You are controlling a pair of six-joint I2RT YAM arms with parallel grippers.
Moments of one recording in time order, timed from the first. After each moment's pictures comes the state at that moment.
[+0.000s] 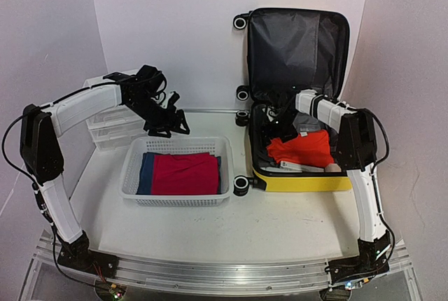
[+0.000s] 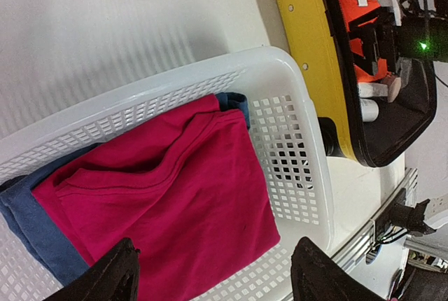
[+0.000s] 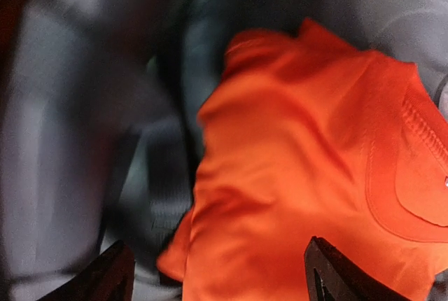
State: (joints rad) left arm -0.51 1.79 1.66 -0.89 0.36 -0.36; right arm 0.44 2.36 2.13 -1.06 -0.01 0.06
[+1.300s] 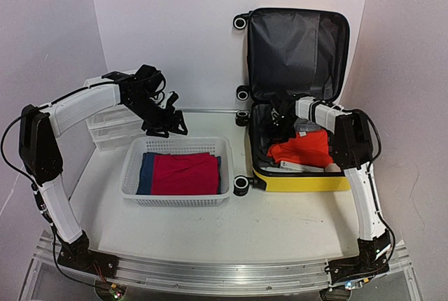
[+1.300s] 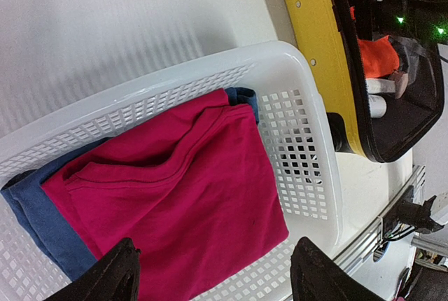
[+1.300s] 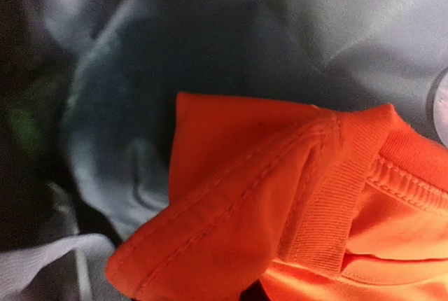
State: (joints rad) left arm -0.51 1.78 1.67 -0.92 0.34 -0.33; right arm 0.40 2.46 2.13 -0.89 0.07 0.26
